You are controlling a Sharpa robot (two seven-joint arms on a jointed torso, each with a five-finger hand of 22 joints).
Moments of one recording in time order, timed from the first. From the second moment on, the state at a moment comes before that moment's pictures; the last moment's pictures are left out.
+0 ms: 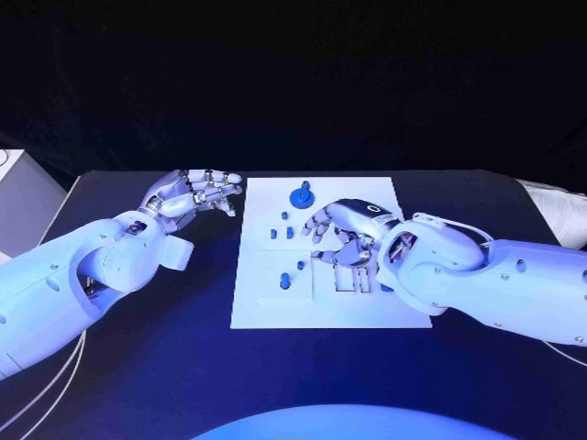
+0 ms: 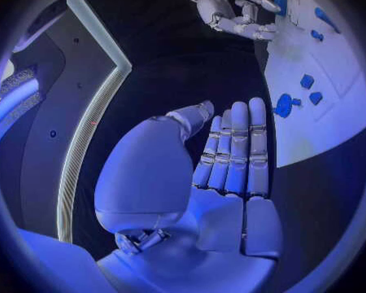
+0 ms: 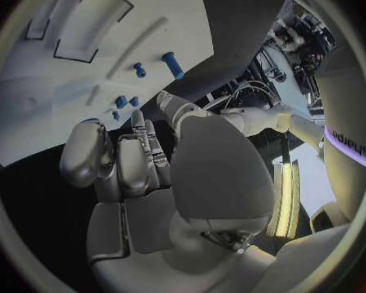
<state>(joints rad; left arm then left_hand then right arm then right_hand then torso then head) 0.79 -0.86 0.47 1.48 -0.37 -0.07 0.20 1.39 -0.18 0.59 0.03 0.05 0.89 0.20 0.26 0.25 0.96 0.13 0.43 0.15 0.99 0.06 0.99 0.34 0.18 0.93 0.15 0.77 0.62 1.20 -0.83 -0.14 1.75 -1.46 -0.42 -0.22 1.41 -0.23 0.41 0.17 0.19 0.91 0.18 0.10 0.35 1.06 0.11 0.26 0.08 1.46 0.01 1.32 1.08 0.08 1.46 0.11 1.10 1.25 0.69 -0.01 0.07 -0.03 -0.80</state>
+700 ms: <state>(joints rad) 0.76 -0.86 0.47 1.48 -0.37 -0.07 0.20 1.39 -0.18 0.59 0.03 0.05 0.89 0.20 0.26 0.25 0.96 0.13 0.43 0.15 0.99 0.06 0.99 0.34 0.18 0.93 0.15 0.77 0.62 1.25 -1.09 -0.14 1.78 -1.05 -0.29 -0.31 1.21 -0.20 0.31 0.29 0.34 0.98 0.09 0.36 0.52 1.46 0.01 1.50 1.31 1.47 -0.06 1.49 1.31 0.03 1.47 0.05 1.50 1.31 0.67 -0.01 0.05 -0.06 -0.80</state>
